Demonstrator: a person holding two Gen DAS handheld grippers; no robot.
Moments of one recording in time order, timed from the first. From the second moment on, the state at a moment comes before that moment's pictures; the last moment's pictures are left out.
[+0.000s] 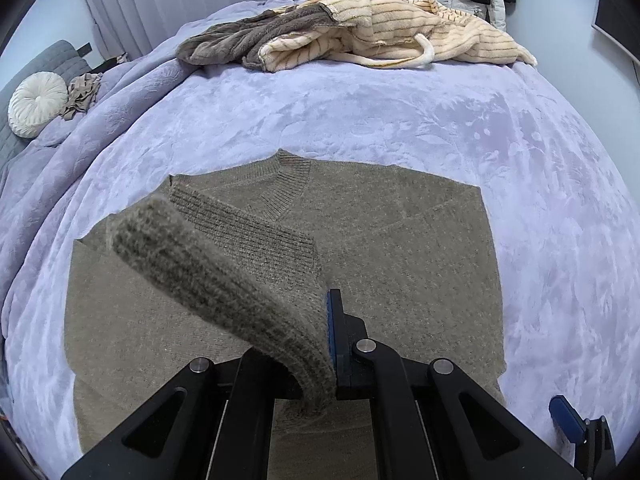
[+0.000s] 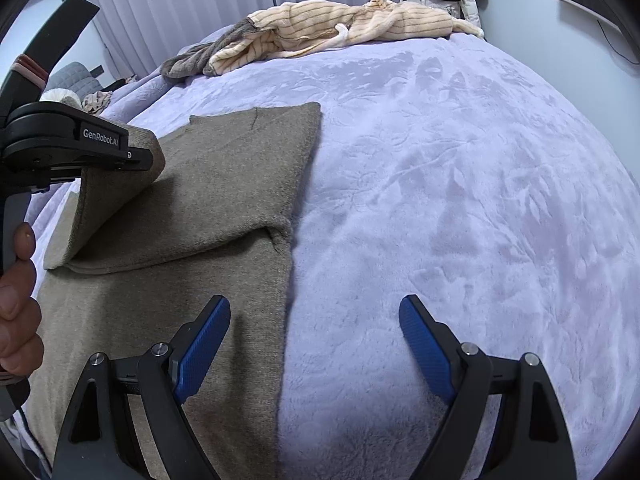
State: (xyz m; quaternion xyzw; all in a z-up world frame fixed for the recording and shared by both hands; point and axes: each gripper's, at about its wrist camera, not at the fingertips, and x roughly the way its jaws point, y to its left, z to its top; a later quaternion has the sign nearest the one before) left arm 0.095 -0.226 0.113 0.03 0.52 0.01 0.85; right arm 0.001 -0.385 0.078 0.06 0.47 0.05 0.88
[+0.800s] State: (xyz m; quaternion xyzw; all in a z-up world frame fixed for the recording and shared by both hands) left arm 0.105 -0.266 0.074 0.04 0.55 -0.02 0.83; right arm 0.000 -0.388 0.065 0.05 0.47 0.05 0.88
